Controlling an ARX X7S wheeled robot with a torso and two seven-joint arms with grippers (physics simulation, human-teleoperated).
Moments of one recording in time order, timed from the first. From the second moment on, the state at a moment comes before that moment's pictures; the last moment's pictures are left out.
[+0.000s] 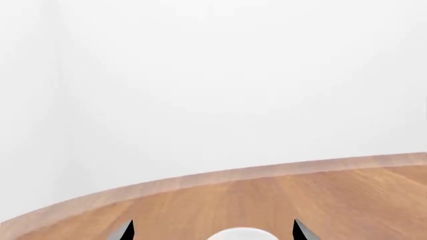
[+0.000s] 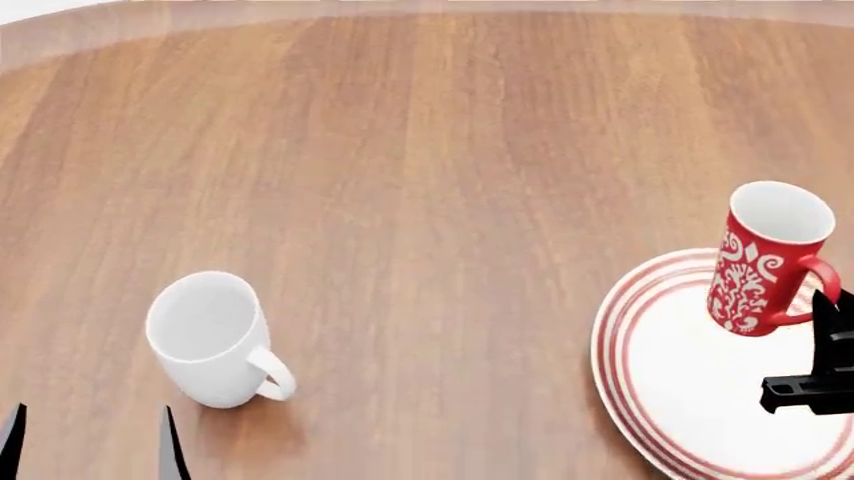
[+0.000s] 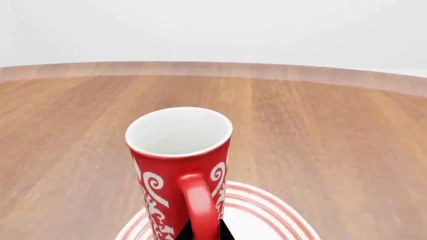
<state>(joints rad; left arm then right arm) -0.14 -0.33 0.48 -0.28 0.00 0.68 -0.59 0.62 0.79 -0.28 0.52 0.78 0.13 -0.30</state>
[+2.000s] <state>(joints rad) -0.15 -0.34 0.49 -0.29 0.04 0.70 -0.62 0.61 0.77 -0.25 0.53 0.75 0.06 -0.28</state>
